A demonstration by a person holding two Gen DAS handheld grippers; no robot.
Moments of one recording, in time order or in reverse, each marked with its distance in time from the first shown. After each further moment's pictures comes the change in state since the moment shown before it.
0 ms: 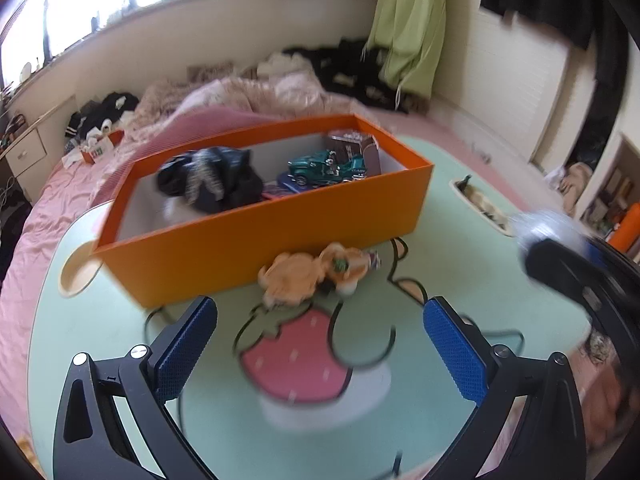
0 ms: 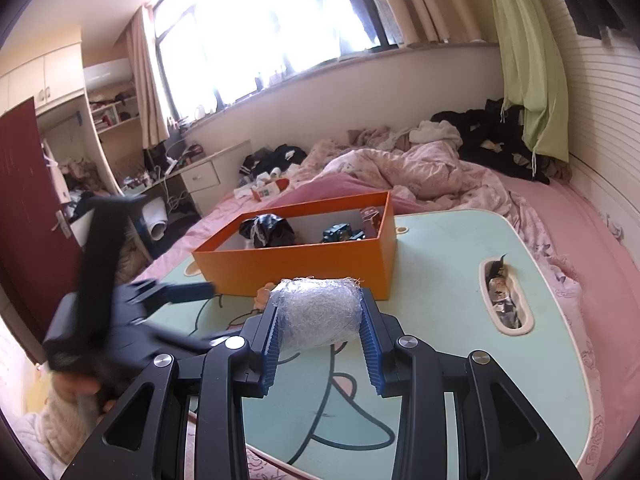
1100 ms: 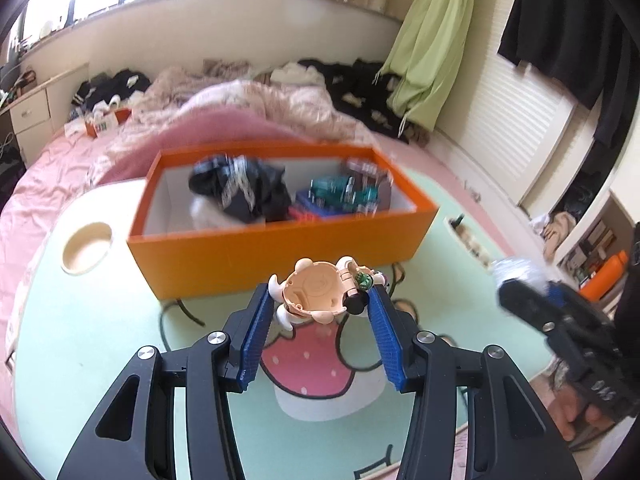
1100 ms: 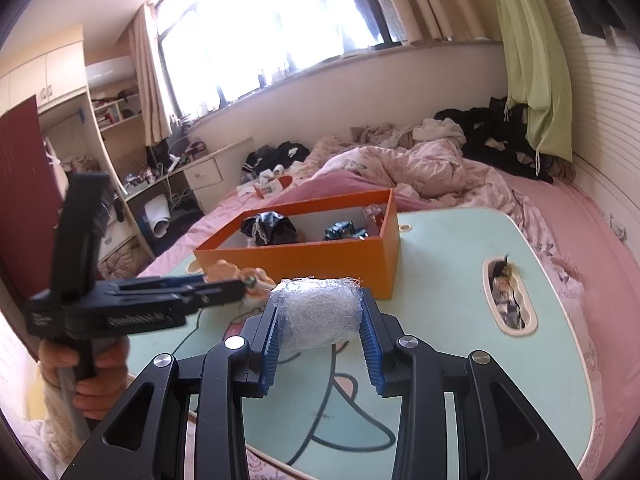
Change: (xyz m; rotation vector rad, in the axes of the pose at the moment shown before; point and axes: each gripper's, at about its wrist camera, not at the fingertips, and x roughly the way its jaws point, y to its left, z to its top) left arm -0.039 0.041 0.000 -0.149 -0.093 -0.096; right arm 0.006 -0.002 0.004 -0.013 0.010 0.018
